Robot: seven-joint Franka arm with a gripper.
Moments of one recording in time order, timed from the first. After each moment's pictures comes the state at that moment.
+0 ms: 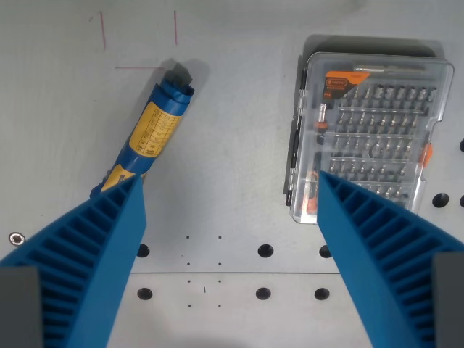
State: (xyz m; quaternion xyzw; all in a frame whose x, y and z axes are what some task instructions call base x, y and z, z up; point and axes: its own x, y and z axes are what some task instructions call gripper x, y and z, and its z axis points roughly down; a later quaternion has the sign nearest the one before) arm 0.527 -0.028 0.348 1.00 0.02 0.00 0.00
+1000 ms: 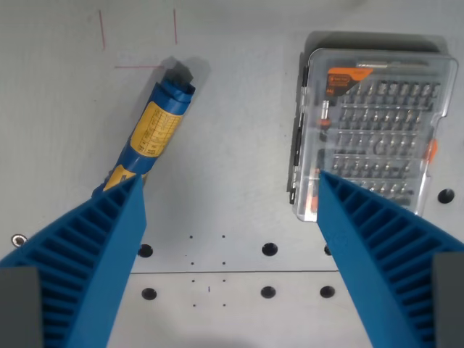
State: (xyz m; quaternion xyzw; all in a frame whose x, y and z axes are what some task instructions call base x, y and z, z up) arm 0.526 -0.026 0.341 1.00 0.01 -0.01 0.00
